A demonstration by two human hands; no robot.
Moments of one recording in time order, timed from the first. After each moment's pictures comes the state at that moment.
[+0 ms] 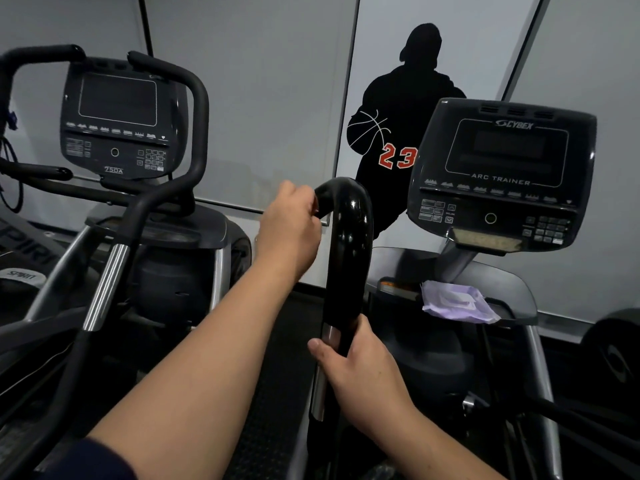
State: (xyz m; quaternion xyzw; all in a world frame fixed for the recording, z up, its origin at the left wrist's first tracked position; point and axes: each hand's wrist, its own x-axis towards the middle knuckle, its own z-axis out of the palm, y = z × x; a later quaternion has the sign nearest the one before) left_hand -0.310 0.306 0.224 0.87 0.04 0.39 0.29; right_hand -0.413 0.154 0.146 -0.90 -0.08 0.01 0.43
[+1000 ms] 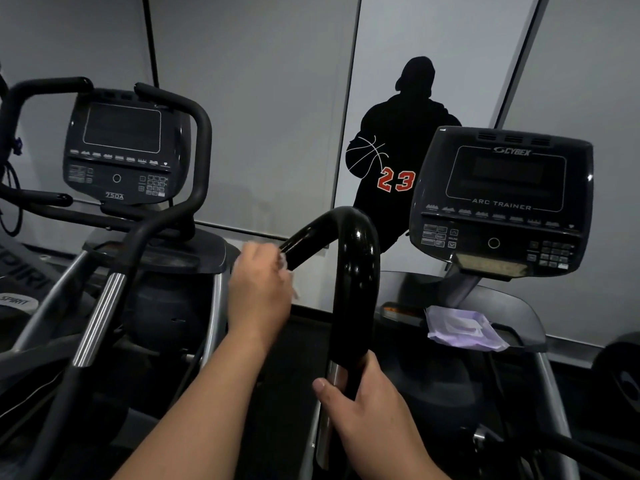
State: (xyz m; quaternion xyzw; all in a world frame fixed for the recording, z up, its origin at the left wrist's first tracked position) left_hand -0.320 0.338 0.173 0.84 0.09 0.43 0.31; right_hand -0.416 0.155 0.152 -0.89 -0.07 0.03 0.45
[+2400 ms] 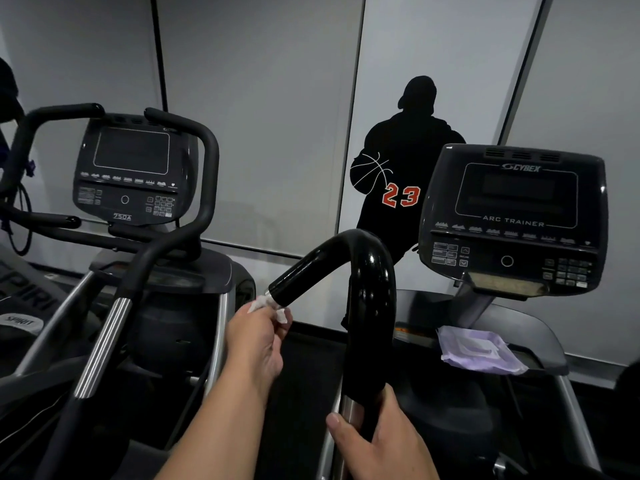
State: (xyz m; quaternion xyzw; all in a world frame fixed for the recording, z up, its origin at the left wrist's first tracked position) left_hand -0.314 0.341 0.166 0.33 0.24 0.21 0.89; right_hand -0.414 0.163 0.159 -0.88 -0.06 0.02 0.47
